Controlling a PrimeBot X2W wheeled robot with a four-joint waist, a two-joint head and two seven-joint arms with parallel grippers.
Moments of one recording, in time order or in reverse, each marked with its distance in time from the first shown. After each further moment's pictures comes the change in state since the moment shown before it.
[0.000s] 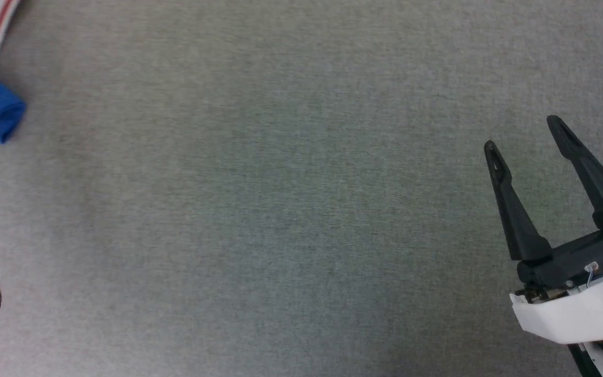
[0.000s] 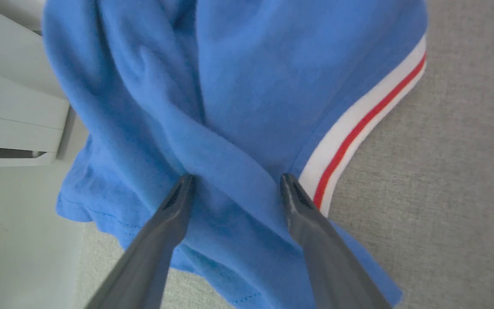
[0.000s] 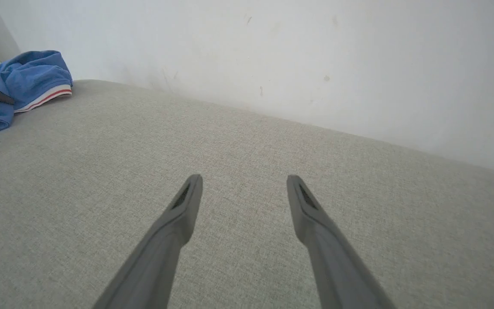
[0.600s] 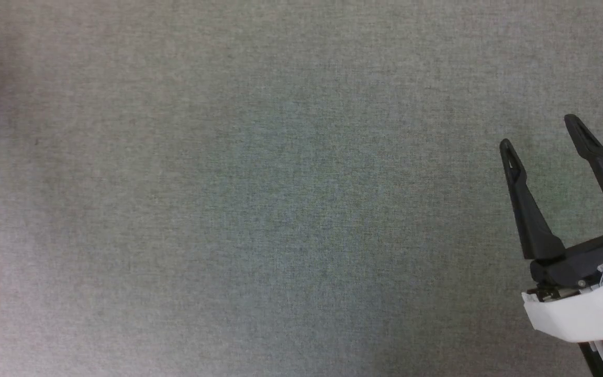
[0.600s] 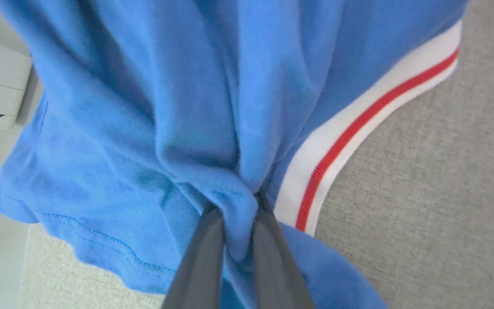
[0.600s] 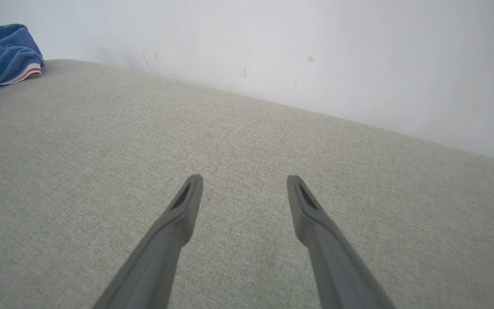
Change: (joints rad) left arm -0.079 0.012 0.013 0.136 -0.084 0.009 0.072; right arm 0.011 -0.011 -0.030 -0.022 -0.018 0.000 0.013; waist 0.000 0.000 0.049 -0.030
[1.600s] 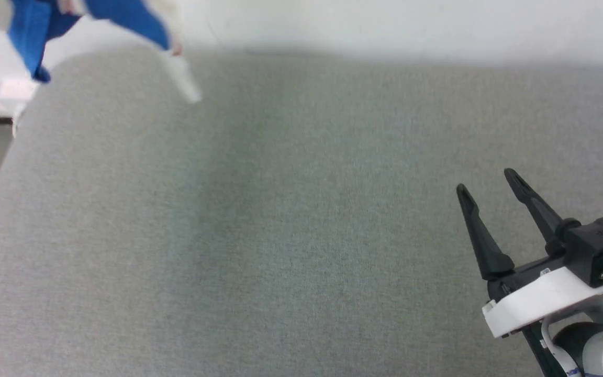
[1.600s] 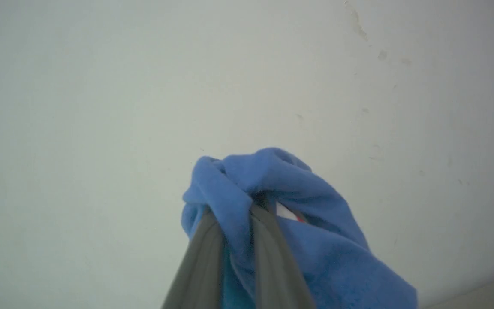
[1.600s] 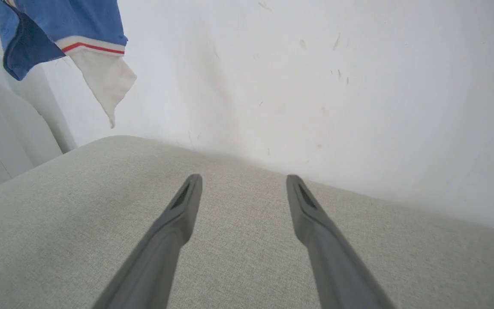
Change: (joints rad) left arm -0.102 0.010 -0.425 -0.274 0.009 -0.011 -0.846; right arm 0.032 0.061 0.027 0.281 0.098 0.000 -0.040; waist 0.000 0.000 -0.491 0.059
